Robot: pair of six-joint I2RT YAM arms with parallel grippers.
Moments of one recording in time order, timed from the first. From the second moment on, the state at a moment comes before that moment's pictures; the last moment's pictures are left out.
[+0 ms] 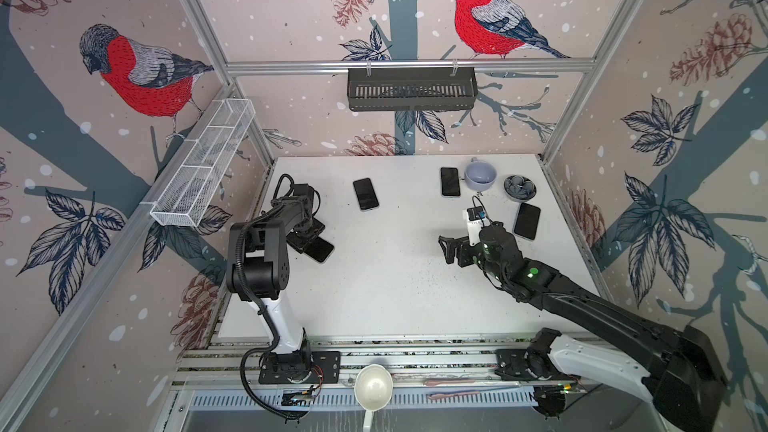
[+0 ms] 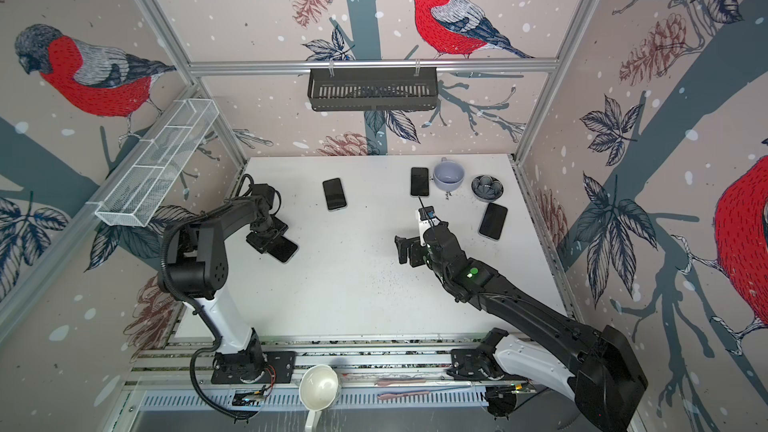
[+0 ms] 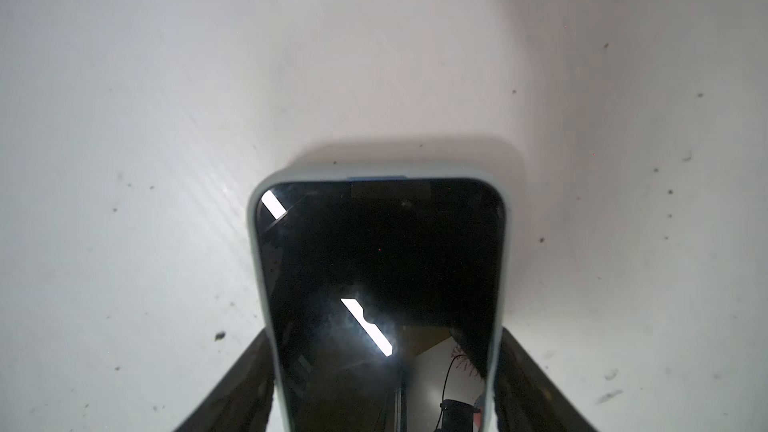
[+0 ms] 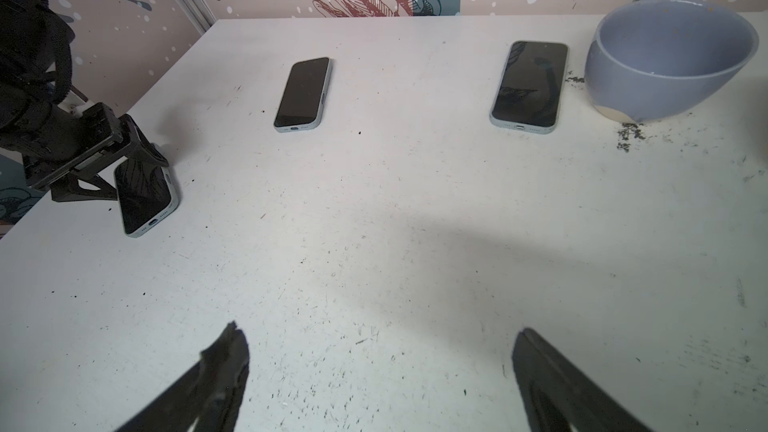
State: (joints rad) left arm 0.05 1.84 1.19 -0.75 -0.11 -0.92; right arm 0.74 1.03 0.63 -0.13 0.17 0.34
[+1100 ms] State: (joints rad) left arm -0.38 1.49 1.15 -0.61 -0.26 -0.68; right arm 0.74 1.42 0.79 0.14 -0.36 0.11
